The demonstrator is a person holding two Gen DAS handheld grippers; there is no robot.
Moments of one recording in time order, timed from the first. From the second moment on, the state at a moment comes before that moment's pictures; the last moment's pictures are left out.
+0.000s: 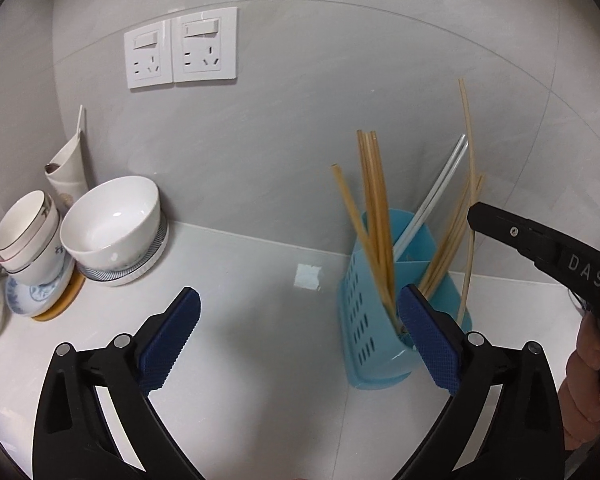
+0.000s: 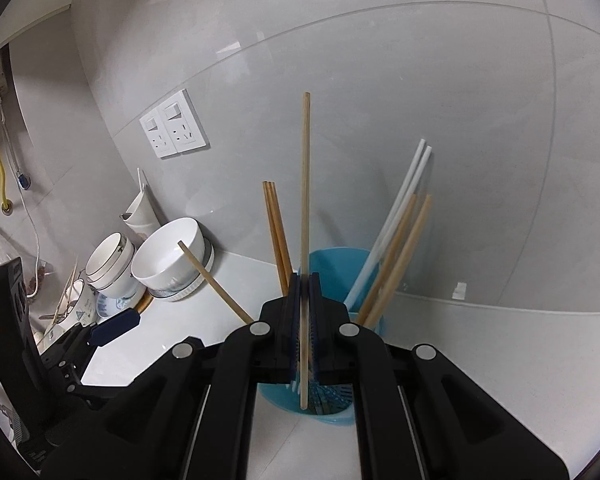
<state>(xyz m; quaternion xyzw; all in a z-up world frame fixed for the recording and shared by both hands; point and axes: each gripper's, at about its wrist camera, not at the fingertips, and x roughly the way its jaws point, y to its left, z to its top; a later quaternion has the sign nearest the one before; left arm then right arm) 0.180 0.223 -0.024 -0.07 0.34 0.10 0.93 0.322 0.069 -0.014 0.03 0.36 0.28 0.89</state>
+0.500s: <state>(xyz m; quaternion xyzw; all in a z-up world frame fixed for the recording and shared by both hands) 0.180 0.235 -0.038 -0.09 0.37 0.11 0.92 0.327 0.093 -0.053 -0.02 0.36 0.27 0.89</state>
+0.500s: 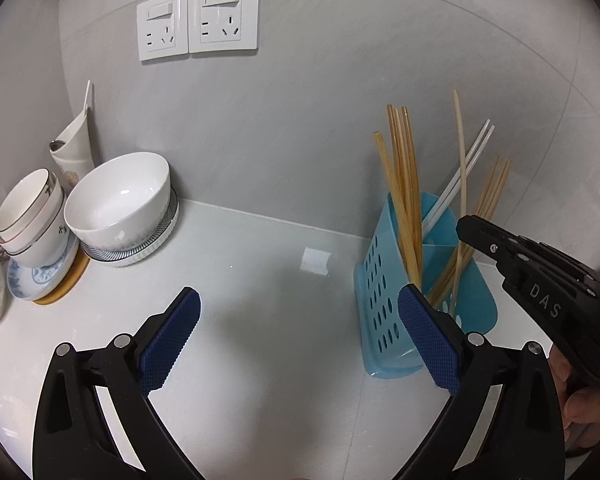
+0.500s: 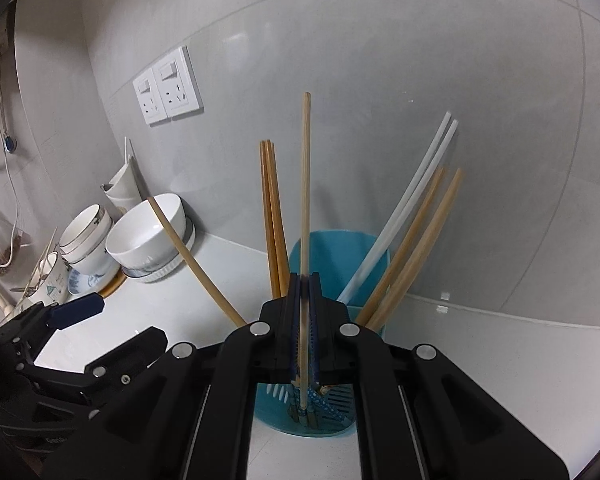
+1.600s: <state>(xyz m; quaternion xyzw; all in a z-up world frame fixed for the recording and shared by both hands) 0.143 0.033 -0.041 -0.05 0.44 -0.06 0.89 0.198 -0.213 -0.039 0.01 0.41 -0.05 0.91</state>
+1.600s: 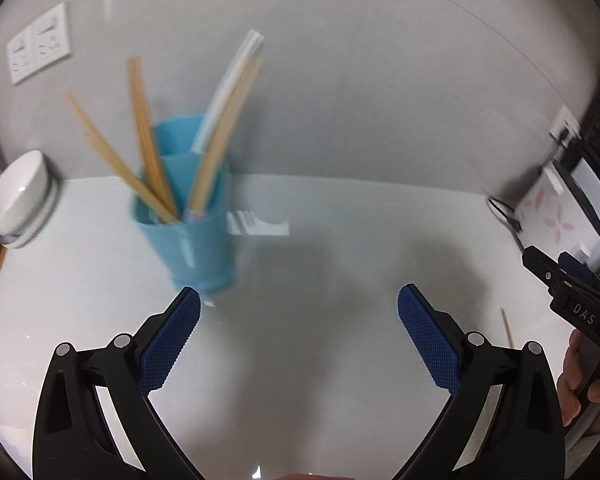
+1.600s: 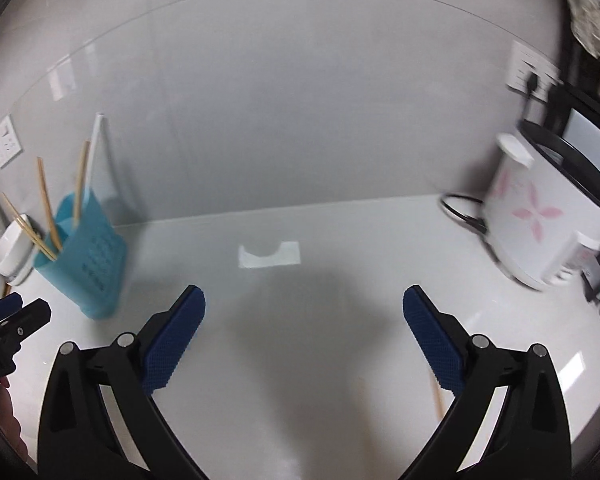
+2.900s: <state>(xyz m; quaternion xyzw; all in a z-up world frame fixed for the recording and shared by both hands) 0.131 -0.242 -0.198 0.04 0.64 -0.04 0.76 0.118 -0.349 -0.160 -0.01 0.65 -0.02 0.76</state>
